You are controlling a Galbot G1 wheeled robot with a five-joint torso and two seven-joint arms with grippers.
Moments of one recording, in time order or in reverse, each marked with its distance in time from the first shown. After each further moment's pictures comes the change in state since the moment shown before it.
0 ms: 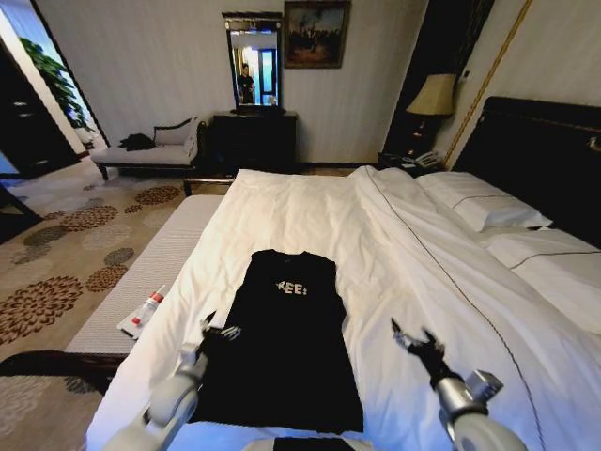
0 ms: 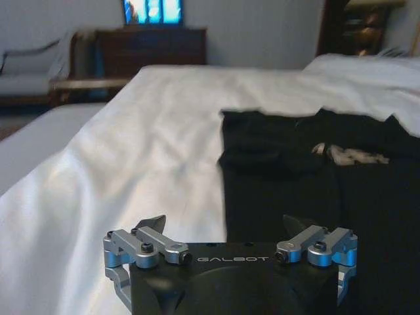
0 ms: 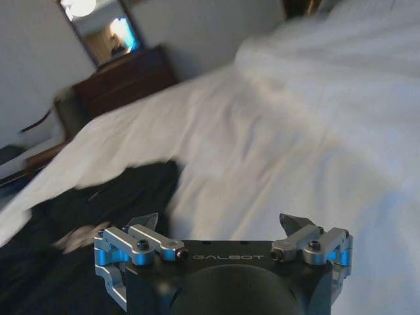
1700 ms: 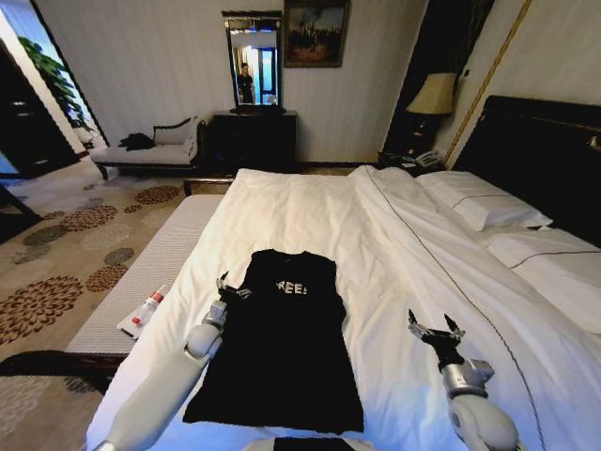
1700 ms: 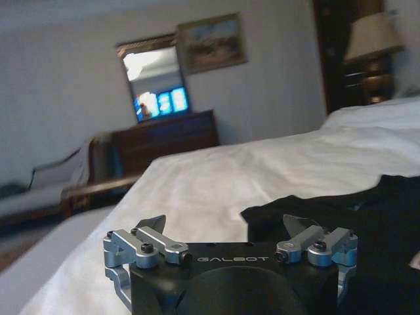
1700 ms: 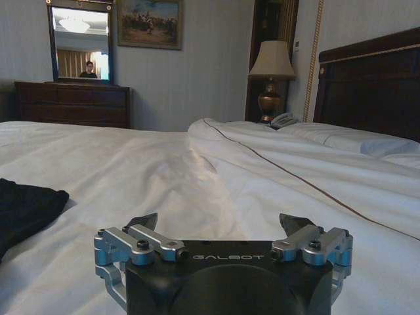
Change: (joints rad) left arm -0.692 -0.078 0.335 0.479 0.149 -0.138 -0.110; right arm 0.272 -0.004 0.021 -0.325 -0.461 0.245 0.049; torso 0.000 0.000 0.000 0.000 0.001
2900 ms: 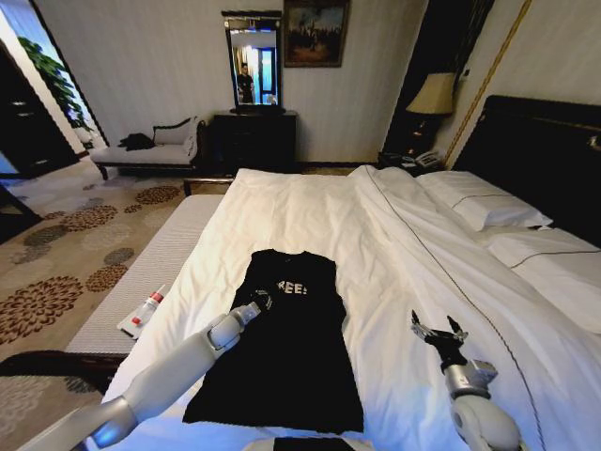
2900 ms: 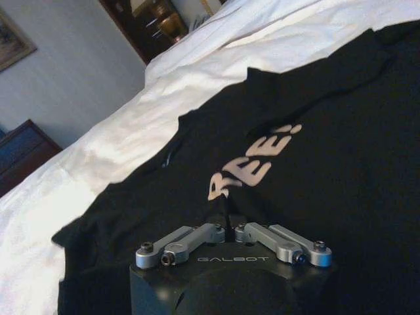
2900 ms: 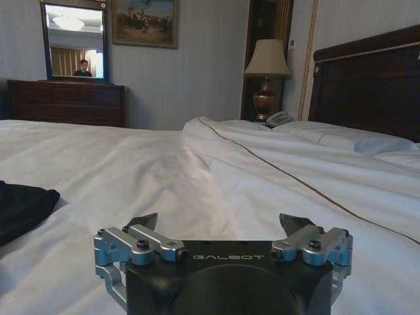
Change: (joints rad) left arm -0.237 0.126 0.434 0.031 0.242 0.188 0.251; right arm 0.005 -0.007 0.013 -0.014 0.011 -0.002 0.001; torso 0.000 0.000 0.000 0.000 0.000
